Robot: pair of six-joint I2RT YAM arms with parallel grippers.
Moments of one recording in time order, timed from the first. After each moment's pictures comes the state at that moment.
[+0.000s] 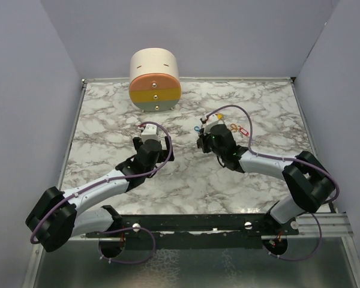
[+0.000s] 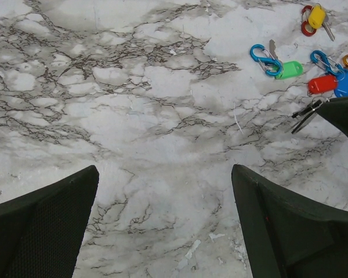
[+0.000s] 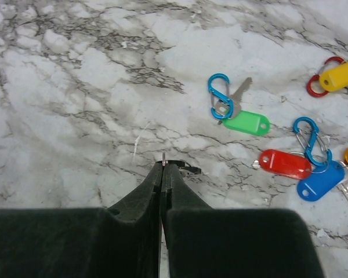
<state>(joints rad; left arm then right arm) -0.75 1.14 0.55 0.07 -0.49 -0.50 0.72 1.55 0.76 0.34 0.16 0.12</state>
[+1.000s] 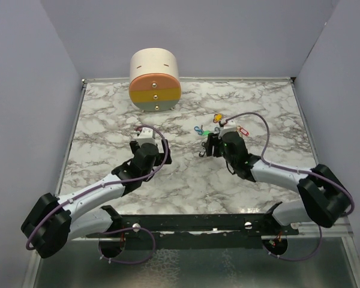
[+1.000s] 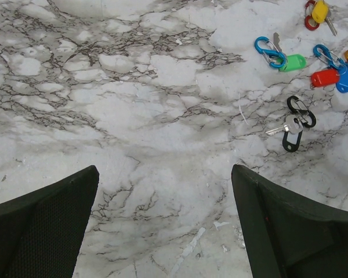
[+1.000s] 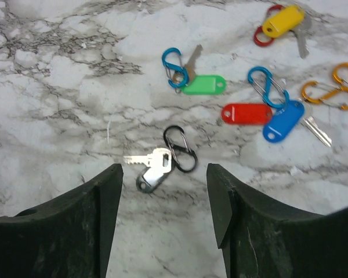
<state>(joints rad) -0.75 1.08 0.51 0.05 -0.48 -0.53 0.67 1.44 0.65 0.33 0.25 0.29</state>
